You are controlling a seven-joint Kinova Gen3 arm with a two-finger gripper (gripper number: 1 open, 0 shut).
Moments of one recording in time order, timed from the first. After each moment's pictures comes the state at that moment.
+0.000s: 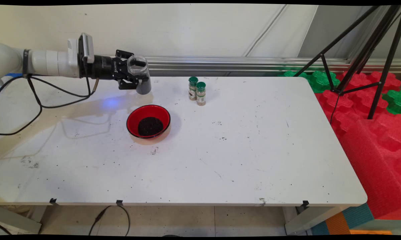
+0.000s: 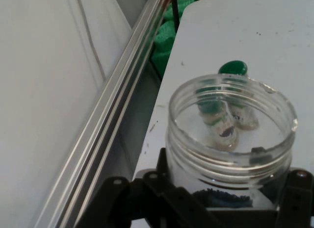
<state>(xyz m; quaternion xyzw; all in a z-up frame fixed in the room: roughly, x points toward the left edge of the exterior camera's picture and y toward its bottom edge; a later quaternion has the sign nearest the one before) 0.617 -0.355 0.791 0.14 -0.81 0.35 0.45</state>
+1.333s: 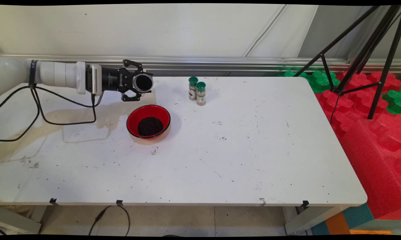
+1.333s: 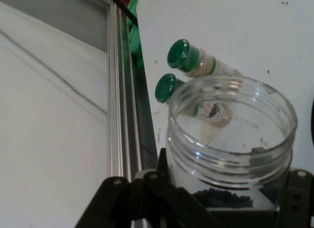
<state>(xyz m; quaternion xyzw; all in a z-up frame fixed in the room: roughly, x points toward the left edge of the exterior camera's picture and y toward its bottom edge) 0.595 -0.344 0.765 -0.11 -0.83 0.45 0.32</state>
